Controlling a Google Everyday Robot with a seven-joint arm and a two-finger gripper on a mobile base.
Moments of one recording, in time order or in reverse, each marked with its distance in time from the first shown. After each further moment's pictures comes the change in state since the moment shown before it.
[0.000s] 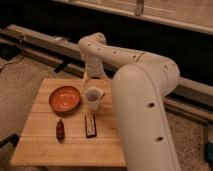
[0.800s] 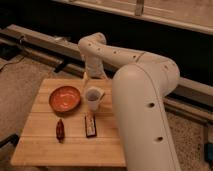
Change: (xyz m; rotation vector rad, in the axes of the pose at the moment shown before) arm 0.000 0.000 0.000 0.000 0.000 0.000
